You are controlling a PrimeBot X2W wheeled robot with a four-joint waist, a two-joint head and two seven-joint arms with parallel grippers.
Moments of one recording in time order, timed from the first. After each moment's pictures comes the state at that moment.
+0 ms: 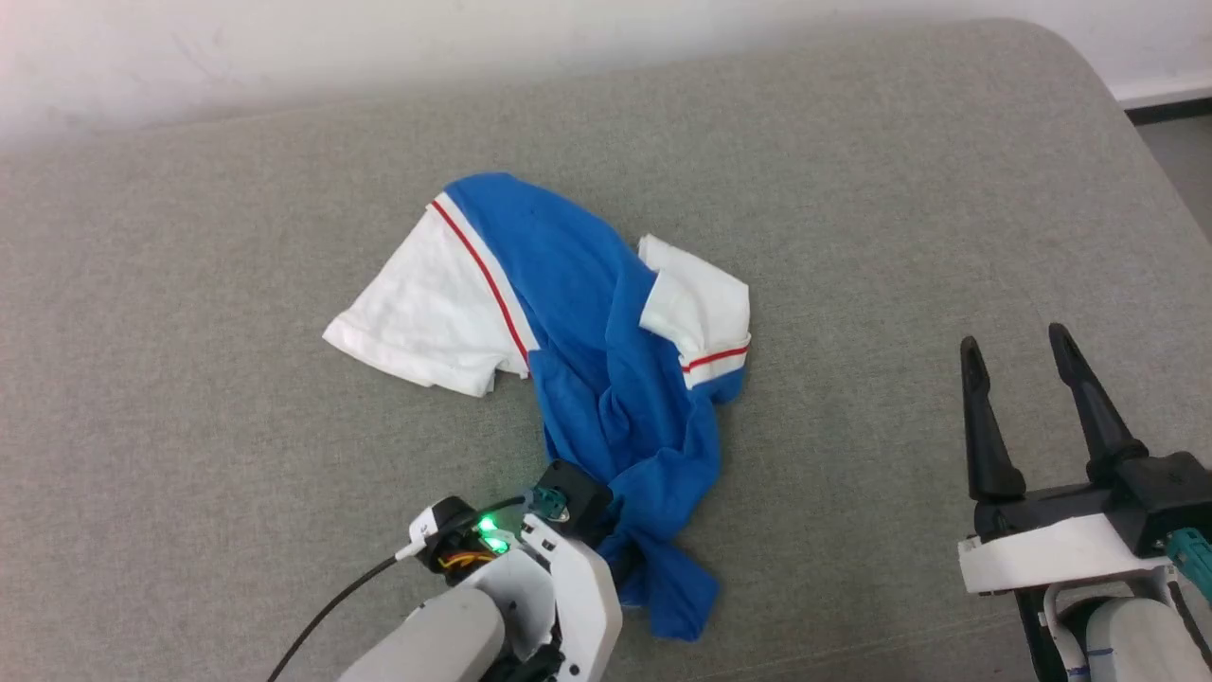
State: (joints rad) left arm -0.42 0.29 -0.86 0.37 -0.57 -0.08 0.23; right arm -0.06 -0.05 -0.06 -0.01 0.00 0.13 -0.26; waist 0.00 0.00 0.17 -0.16
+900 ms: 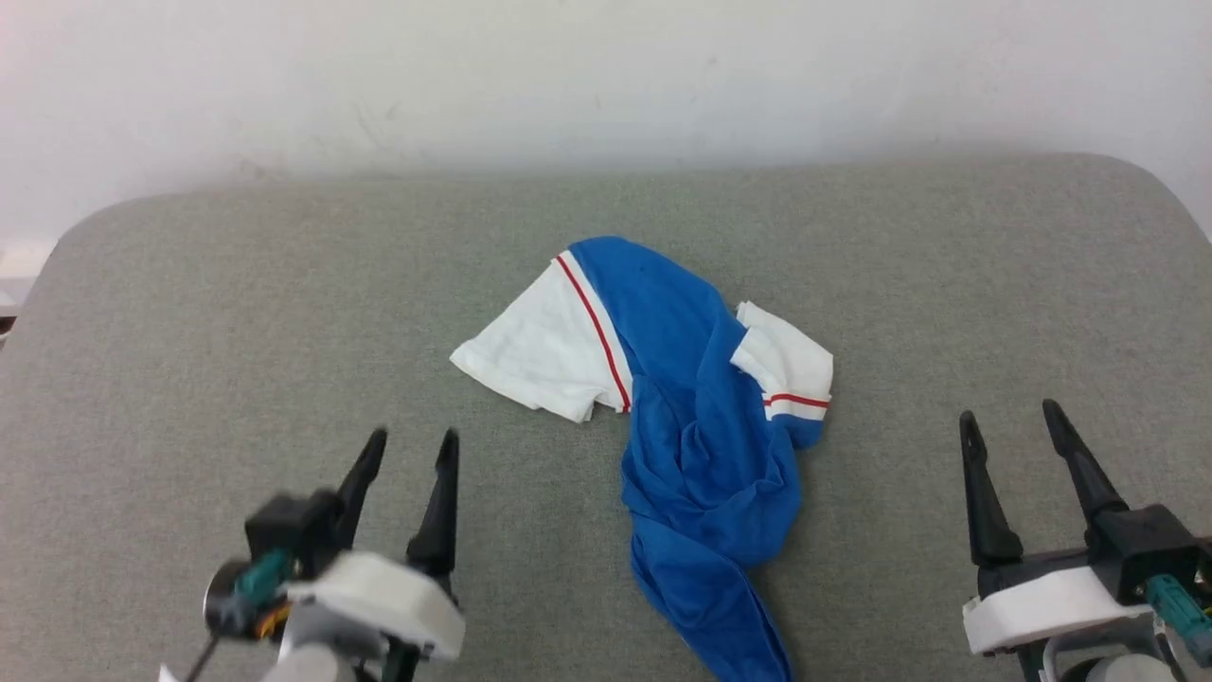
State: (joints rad) left arm -0.16 0.39 -0.50 0.12 -0.65 0.19 -0.24; right arm 0.02 -0.05 -0.09 0.06 -0.04 0.13 -0.26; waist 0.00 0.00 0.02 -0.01
